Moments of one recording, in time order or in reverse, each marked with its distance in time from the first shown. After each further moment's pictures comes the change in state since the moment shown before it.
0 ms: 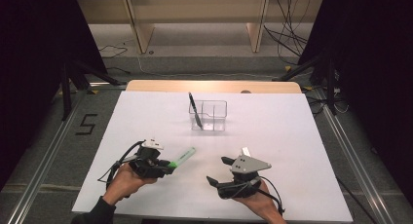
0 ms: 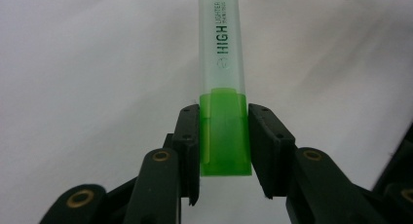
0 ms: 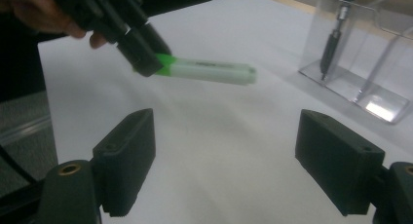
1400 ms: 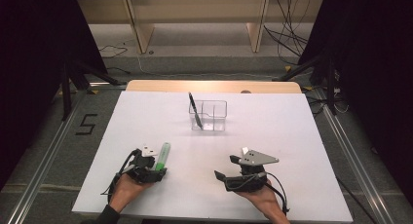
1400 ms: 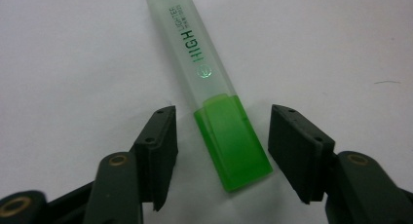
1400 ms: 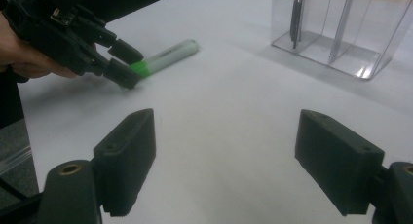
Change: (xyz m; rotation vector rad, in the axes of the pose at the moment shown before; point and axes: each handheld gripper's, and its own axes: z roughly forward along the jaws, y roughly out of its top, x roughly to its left) left arm 0.028 -0.048 0.031 -0.035 0.324 -0.135; right arm -0.027 -0.014 -0.003 0.018 -0.042 0.180
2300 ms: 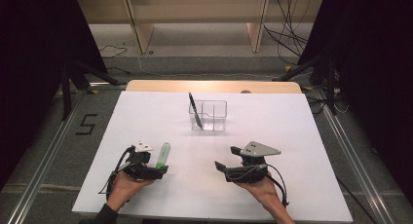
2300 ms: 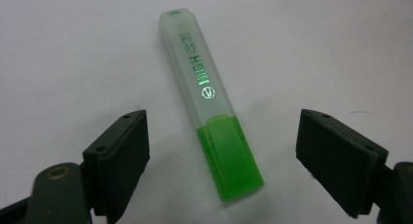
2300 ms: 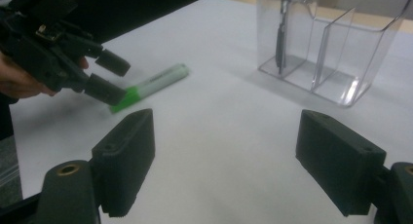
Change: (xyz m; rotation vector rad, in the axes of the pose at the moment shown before) left arm 0.008 0.007 -0.008 -0.032 -0.046 -0.089; right arm -0.010 0.017 0.002 -0.034 -0.008 0.008
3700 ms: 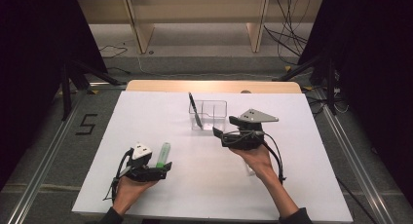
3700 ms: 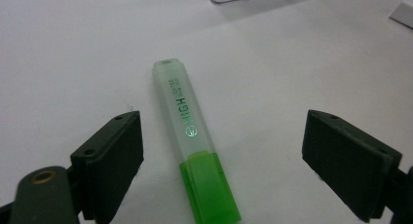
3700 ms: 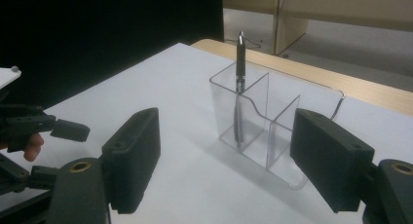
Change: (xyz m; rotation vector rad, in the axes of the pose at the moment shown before) left arm -0.012 -0.006 -0.005 -0.203 0.015 -0.015; right arm -0.026 0.073 0.014 -0.086 -0.087 0.001
